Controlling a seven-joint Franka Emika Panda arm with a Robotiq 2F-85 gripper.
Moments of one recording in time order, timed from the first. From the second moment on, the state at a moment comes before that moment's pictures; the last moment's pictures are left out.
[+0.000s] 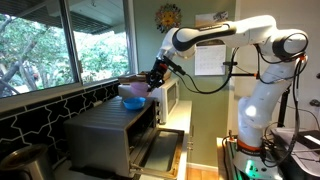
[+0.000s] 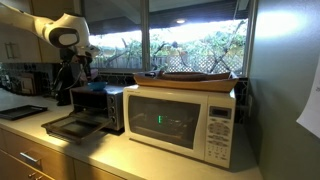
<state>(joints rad) 0.00 -0.46 0.17 -2.20 0.46 2.16 0.48</state>
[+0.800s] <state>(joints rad) 0.00 -0.29 0.18 -2.08 0.33 2.24 0.61</state>
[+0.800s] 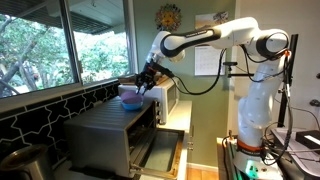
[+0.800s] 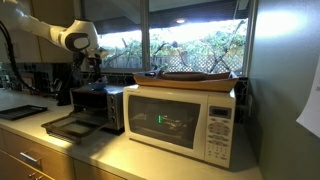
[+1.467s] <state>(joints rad) 0.01 -0.29 0.14 -2.12 0.35 2.26 0.61</state>
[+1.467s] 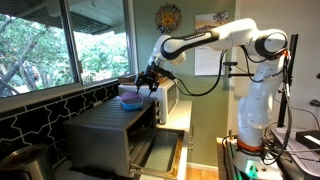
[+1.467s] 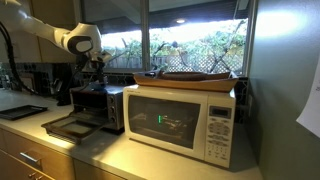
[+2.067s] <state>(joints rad) 0.04 -0.29 0.14 -2.13 0.42 2.28 0.60</state>
